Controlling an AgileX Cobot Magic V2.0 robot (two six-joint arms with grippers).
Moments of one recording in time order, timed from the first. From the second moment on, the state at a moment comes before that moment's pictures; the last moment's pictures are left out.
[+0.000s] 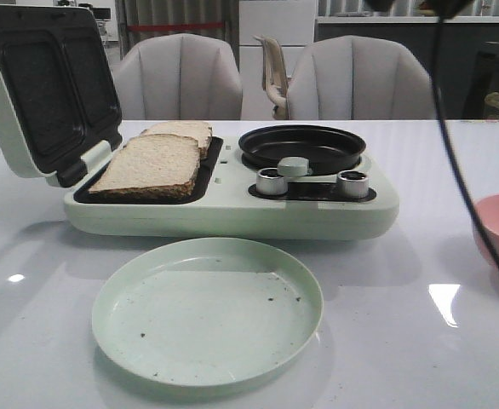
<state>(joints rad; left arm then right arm) -0.79 0.70 -0.76 0.25 0.79 -0.21 0.36 1.32 -1.27 0.09 0.89 -0.03</state>
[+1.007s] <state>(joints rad) -0.79 0.88 -0.88 0.30 0.93 -0.21 0.36 0.63 -0.69 0.05 0.85 -0.02</state>
